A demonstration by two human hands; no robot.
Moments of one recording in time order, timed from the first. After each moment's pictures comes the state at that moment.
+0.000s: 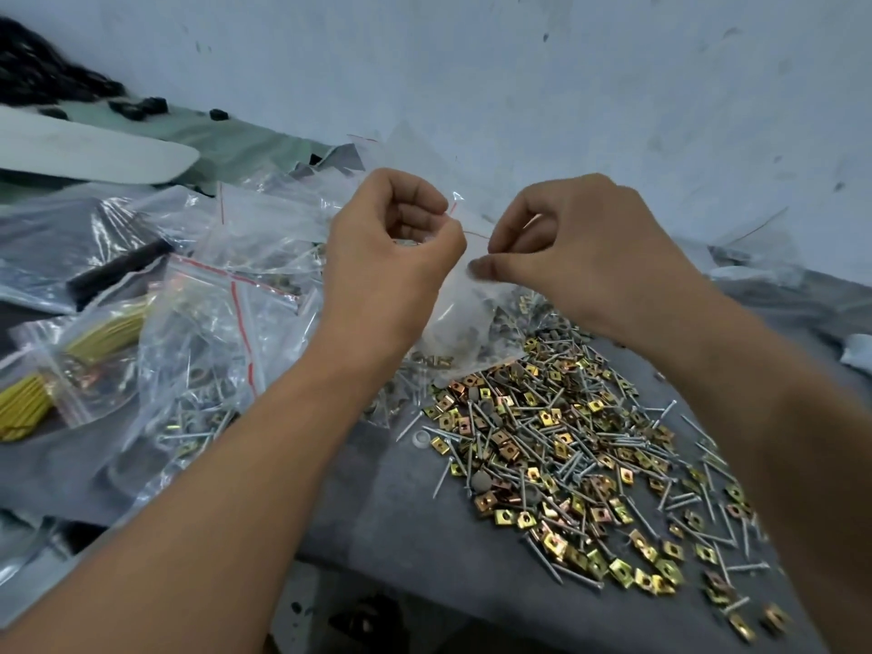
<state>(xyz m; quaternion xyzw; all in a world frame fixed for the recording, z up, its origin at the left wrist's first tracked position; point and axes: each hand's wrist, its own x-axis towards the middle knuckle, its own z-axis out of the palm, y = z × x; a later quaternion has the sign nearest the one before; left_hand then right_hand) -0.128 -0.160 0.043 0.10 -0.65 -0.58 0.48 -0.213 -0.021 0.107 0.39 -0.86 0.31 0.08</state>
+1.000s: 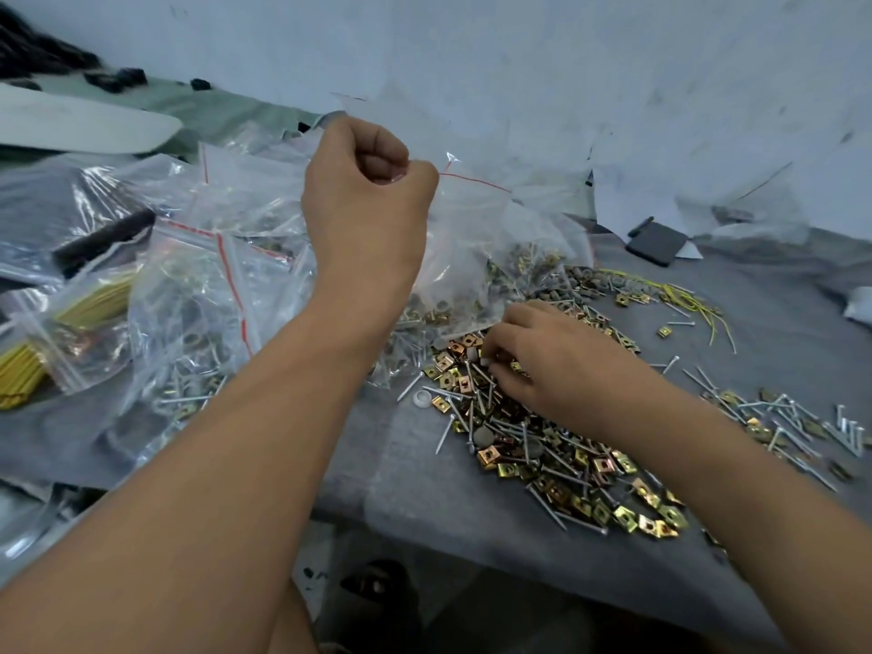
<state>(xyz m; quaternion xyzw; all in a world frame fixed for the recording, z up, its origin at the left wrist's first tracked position) -0.136 -0.162 0.042 0.18 -0.61 -0.57 0.52 -0.212 0.018 -0.007 0.53 -0.84 0.01 0.08</state>
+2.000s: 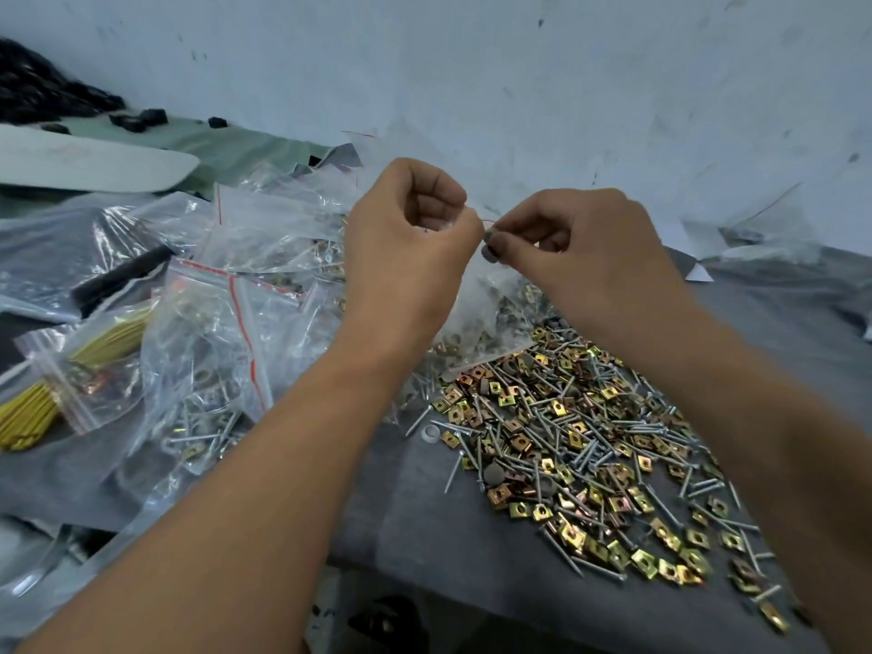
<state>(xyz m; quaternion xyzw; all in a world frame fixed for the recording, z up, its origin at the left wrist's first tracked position) -0.142 -0.153 0.039 0.10 -0.66 -0.56 0.49 -0.224 -0.017 0.072 0.43 -0.81 0.38 0.13</state>
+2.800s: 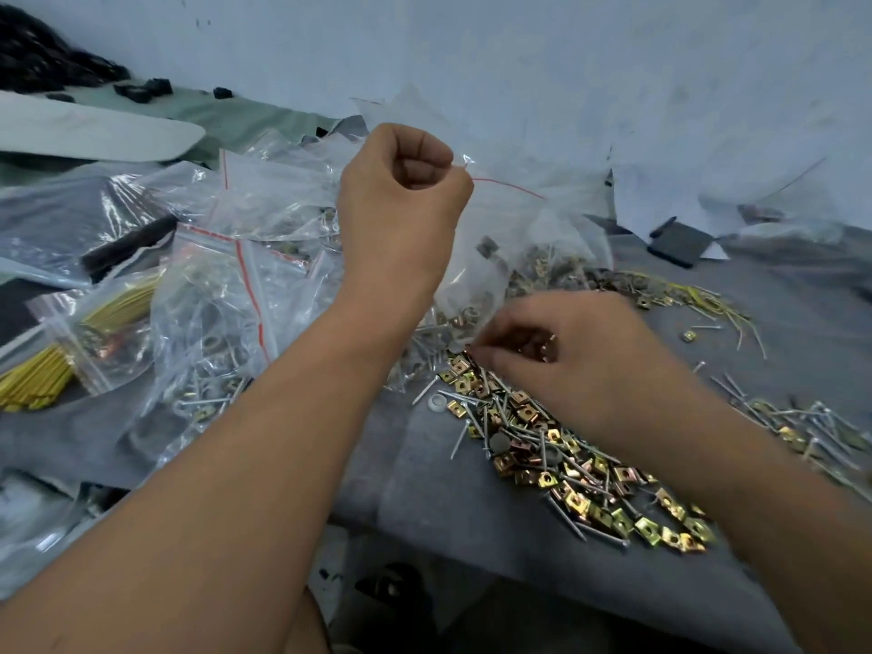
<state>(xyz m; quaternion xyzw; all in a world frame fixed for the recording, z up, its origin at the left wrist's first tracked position) -0.143 -0.159 0.041 0.15 -0.63 -0.58 0.49 -0.168 0.015 0.031 0.47 -0.84 0.27 0.01</state>
